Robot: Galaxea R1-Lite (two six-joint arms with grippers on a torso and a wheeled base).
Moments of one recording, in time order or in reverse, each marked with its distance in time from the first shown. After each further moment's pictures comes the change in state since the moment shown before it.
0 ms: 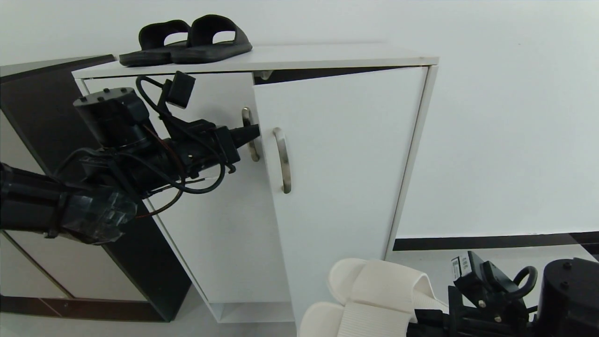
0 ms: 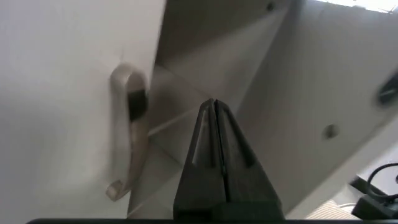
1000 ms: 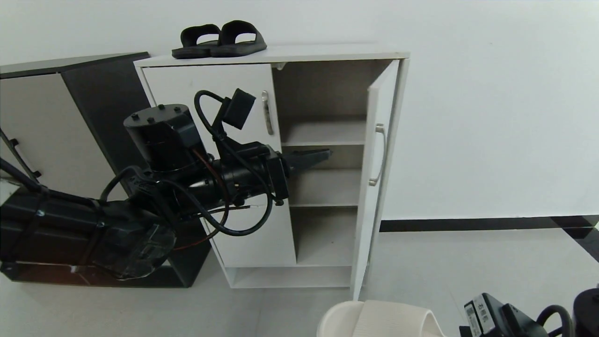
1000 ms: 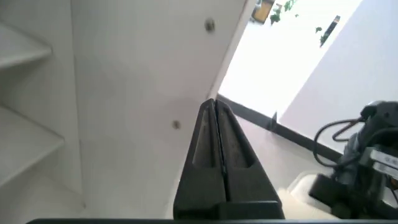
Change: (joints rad) left arm -0.229 0.011 0.064 -0.064 -0.038 -0.001; right arm 0.131 -0.152 -0.003 0.235 0.000 0.003
